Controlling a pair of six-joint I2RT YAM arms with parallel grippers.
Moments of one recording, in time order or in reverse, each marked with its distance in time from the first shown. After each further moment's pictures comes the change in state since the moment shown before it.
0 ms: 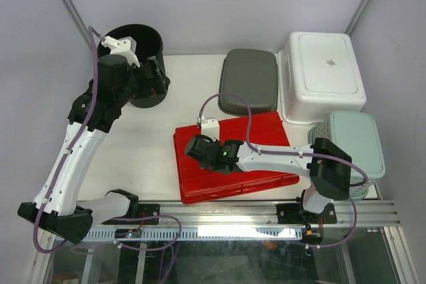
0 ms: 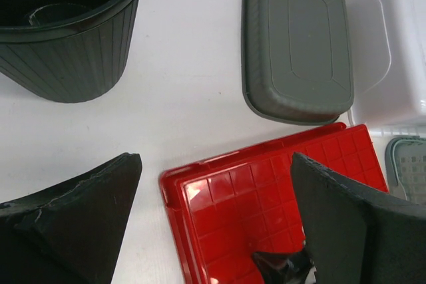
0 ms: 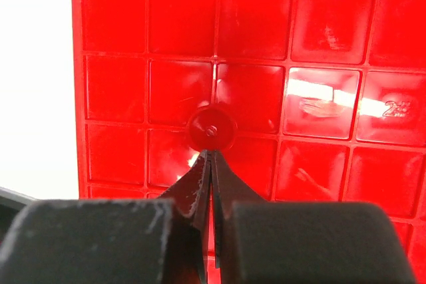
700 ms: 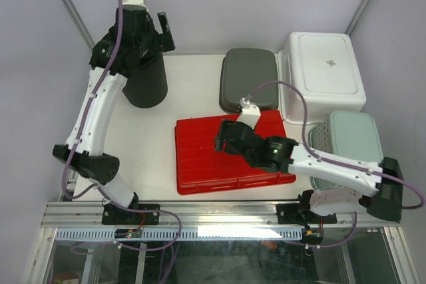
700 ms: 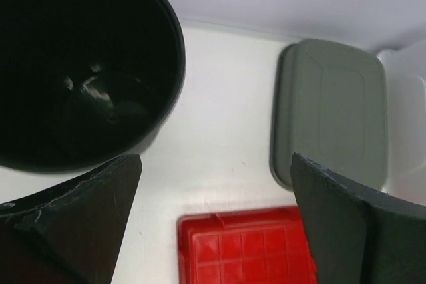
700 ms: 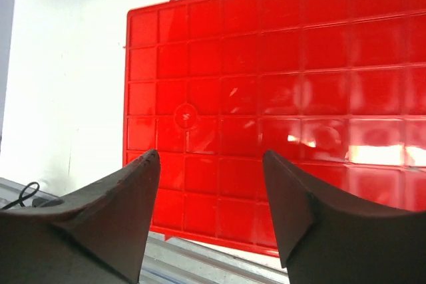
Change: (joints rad) left arm 0.000 0.455 0.596 -0.156 -0.150 0.021; right arm -0.102 -0.367 -0.112 0.029 0.050 0.064
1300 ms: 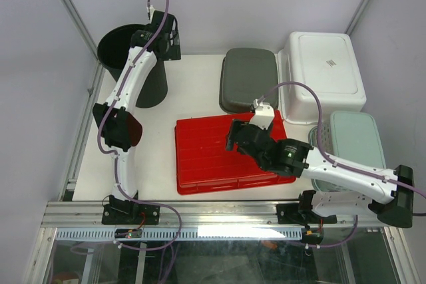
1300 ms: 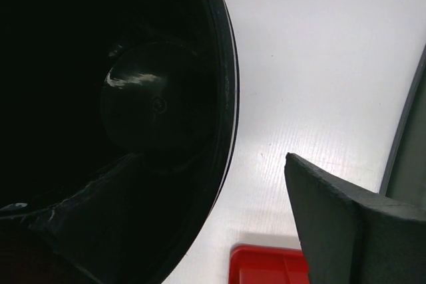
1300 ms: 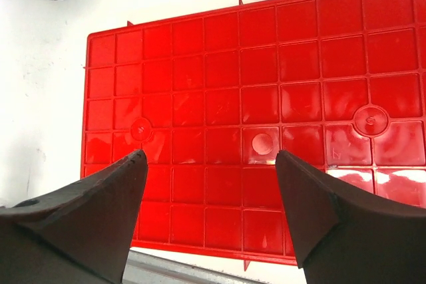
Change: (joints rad) left arm 0.042 0.513 0.266 -0.098 -0.182 0.101; right arm -0.010 -0.205 -0.088 -0.092 0.137 -0.051
